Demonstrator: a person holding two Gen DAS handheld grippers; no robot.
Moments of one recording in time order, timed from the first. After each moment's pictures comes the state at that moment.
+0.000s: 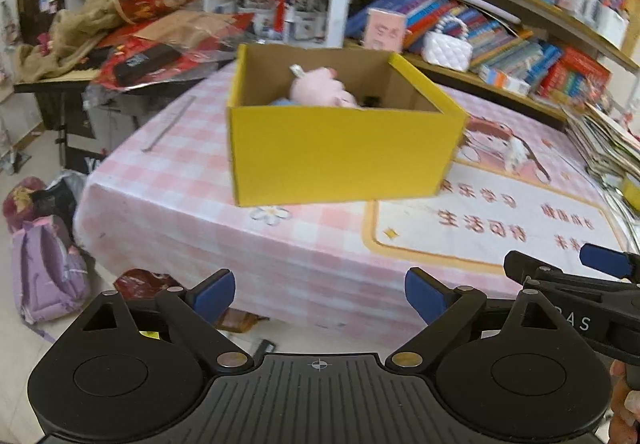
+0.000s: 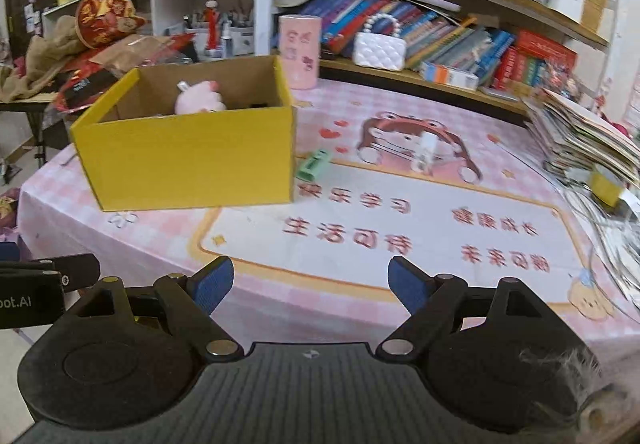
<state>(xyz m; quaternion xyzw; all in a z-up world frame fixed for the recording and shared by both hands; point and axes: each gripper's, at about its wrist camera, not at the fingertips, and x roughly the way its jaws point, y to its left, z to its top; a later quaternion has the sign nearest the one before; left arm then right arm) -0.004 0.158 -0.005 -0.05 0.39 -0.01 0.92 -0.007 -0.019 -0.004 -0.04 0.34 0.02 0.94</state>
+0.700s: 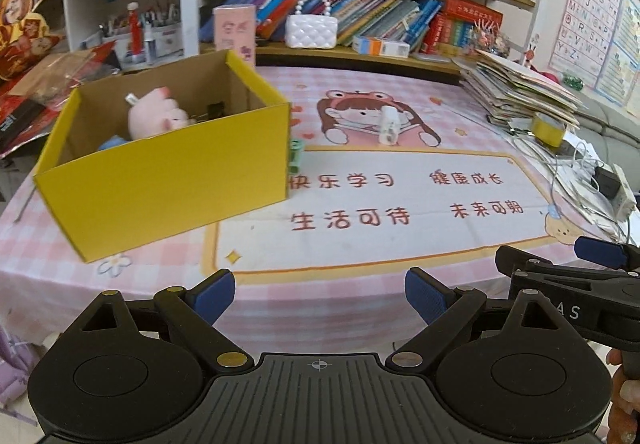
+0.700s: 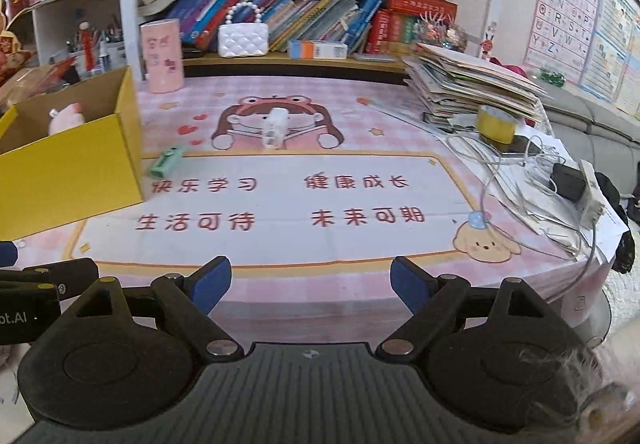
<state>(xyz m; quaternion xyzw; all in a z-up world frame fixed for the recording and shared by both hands) 0.028 0.055 -0.004 0.01 0.38 -0.15 0.91 -0.025 -0.114 -0.005 0.01 0.34 -0.13 0.93</state>
